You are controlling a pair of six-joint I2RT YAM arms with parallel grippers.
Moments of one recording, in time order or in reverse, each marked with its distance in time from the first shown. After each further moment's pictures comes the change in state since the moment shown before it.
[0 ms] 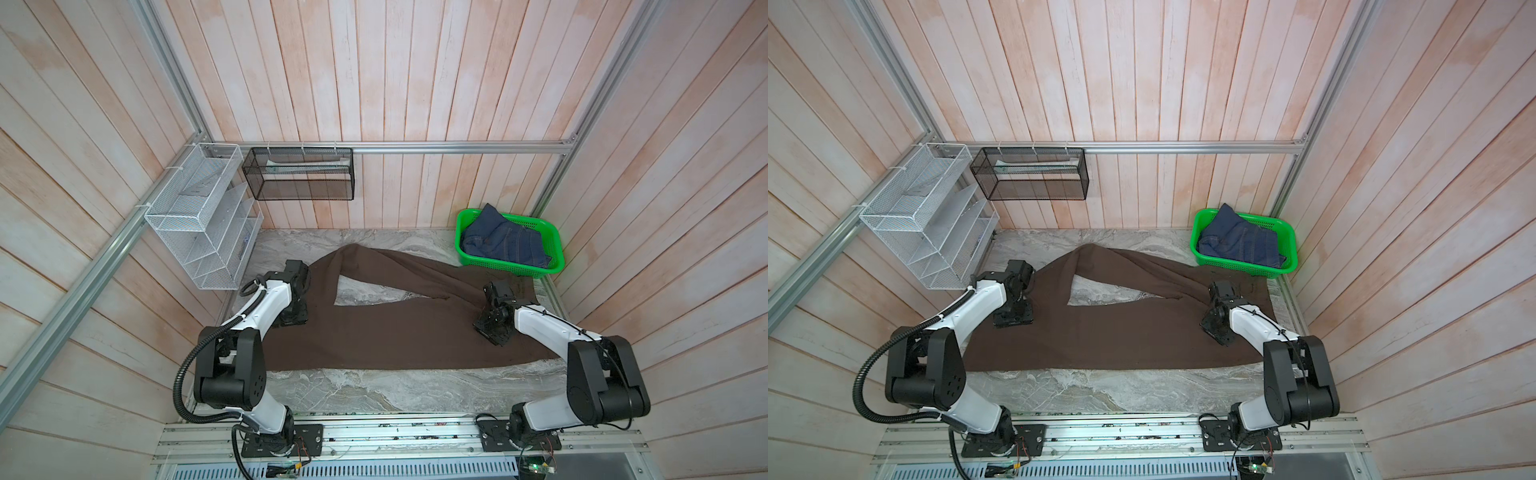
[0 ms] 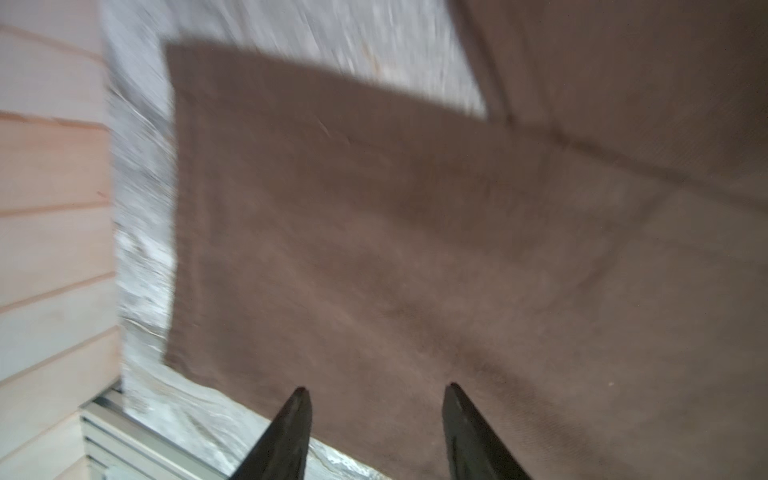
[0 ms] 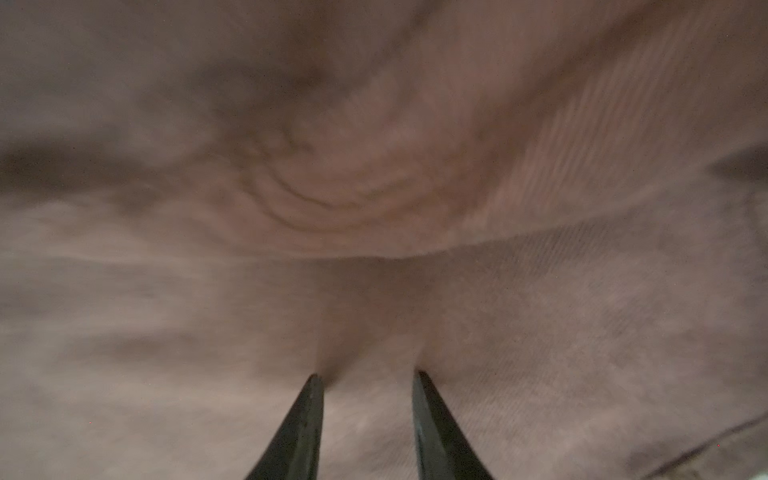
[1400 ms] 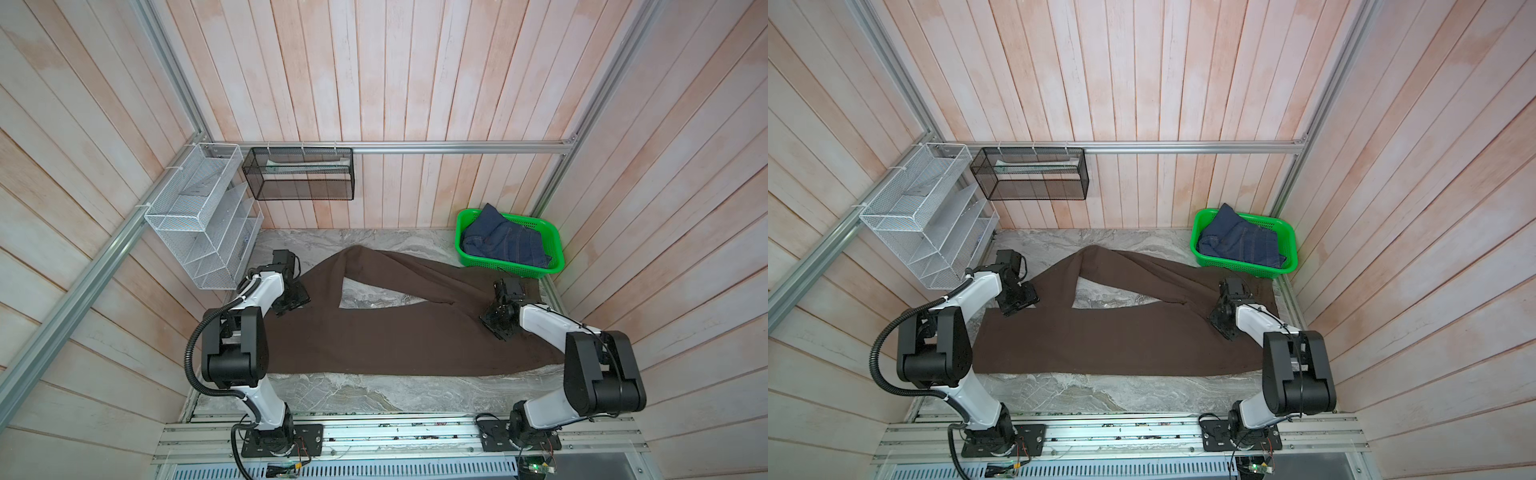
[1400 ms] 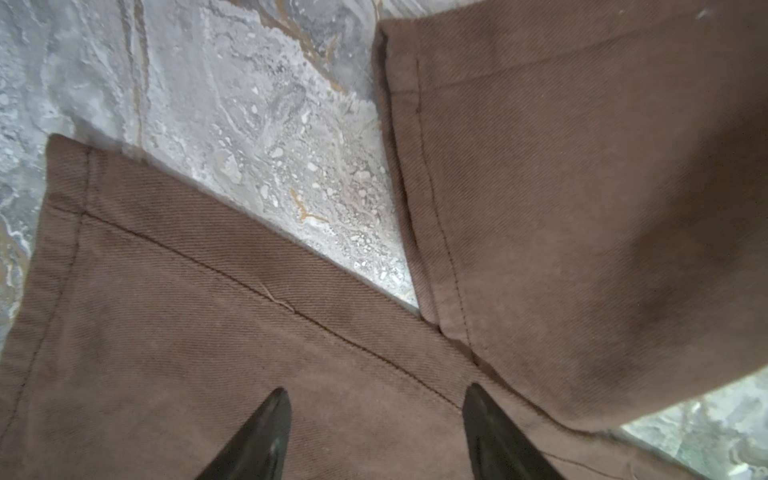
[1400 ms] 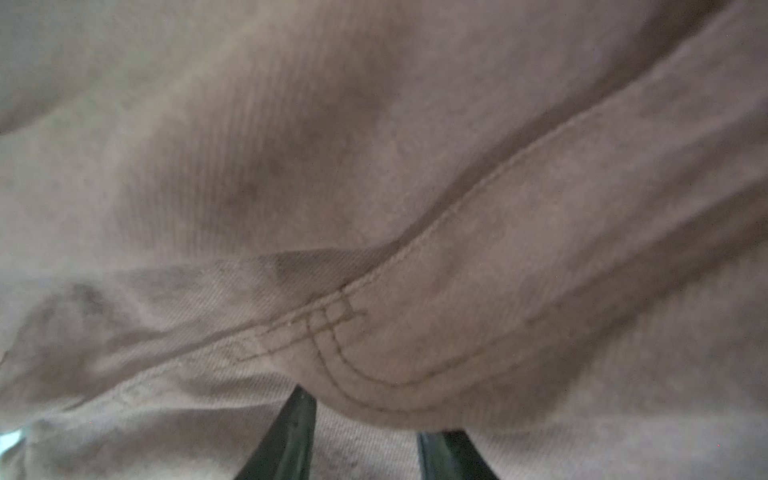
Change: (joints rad) left arm 0.116 0.148 0.133 0.220 0.220 -0.135; right arm -0.105 0.020 -0.012 0.139 -0.008 -0.016
